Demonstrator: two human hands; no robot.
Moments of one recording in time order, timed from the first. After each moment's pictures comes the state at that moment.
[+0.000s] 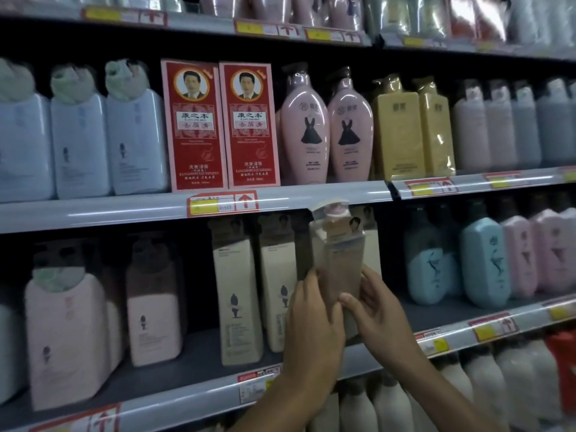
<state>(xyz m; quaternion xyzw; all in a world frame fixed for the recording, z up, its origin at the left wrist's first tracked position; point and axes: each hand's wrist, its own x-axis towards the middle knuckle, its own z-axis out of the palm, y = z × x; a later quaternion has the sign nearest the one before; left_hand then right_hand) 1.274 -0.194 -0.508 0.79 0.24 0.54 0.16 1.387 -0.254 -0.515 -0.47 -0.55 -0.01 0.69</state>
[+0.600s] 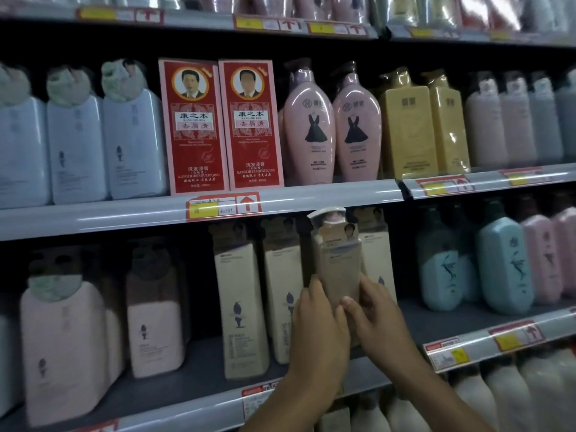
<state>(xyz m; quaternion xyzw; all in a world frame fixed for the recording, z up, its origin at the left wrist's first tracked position) 1.287 -0.174 -0.505 0.79 0.30 0.51 0.14 1.401 -0.219 -0.519 -0.57 -0.54 -0.09 0.62</state>
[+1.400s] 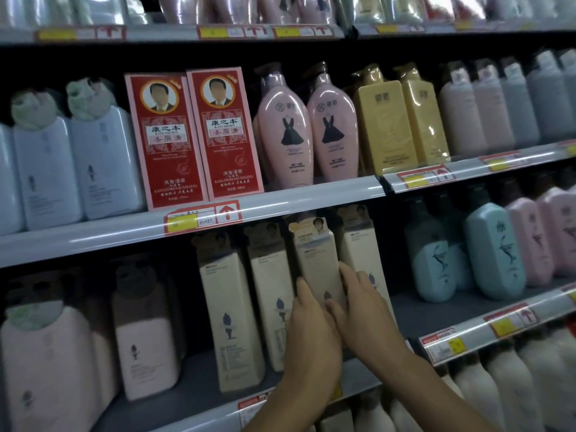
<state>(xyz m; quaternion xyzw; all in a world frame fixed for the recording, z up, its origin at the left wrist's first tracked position) 1.286 -0.185 -0.496 0.80 0.32 0.48 0.16 1.386 -0.217 -0.503 -0.66 -0.51 -0.16 0.53</state>
